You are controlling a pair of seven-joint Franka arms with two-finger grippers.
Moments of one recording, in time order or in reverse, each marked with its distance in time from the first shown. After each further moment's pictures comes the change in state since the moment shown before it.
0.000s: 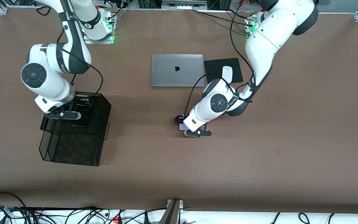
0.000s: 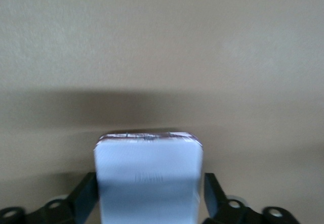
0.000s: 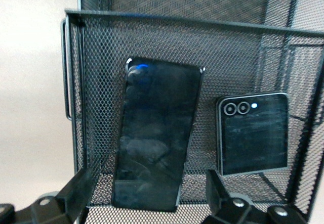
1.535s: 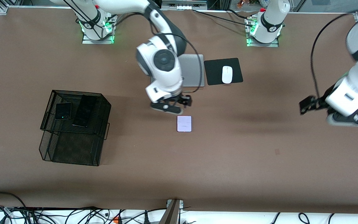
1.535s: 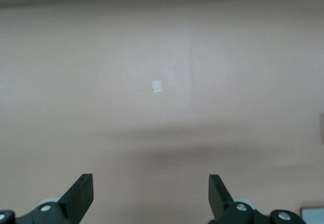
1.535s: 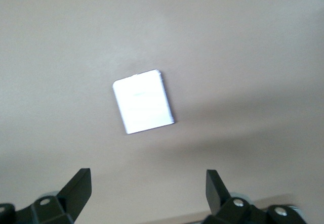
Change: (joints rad) left arm 0.224 -0.764 0.421 -0.120 0.050 -0.715 0.569; right arm 0.132 0.465 0.458 0.657 0.073 0.054 0.860
